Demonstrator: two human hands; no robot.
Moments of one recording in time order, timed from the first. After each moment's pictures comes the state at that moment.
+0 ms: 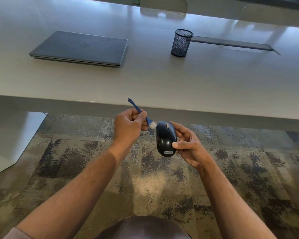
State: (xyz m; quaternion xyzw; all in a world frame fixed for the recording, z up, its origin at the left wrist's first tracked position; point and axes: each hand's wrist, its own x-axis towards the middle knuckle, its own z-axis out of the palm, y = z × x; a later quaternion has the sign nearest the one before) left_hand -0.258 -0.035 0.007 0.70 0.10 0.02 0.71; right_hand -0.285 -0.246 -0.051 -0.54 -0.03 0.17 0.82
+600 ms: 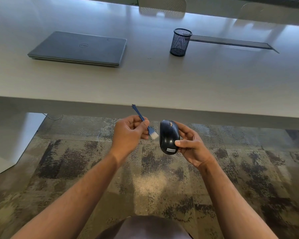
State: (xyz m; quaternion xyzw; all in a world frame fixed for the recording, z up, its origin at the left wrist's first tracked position) left_hand -0.279 -0.026 0.003 0.72 0.04 -0.03 0.69; right_hand -0.287 -0.252 -0.054 -0.54 -0.01 0.15 0.83
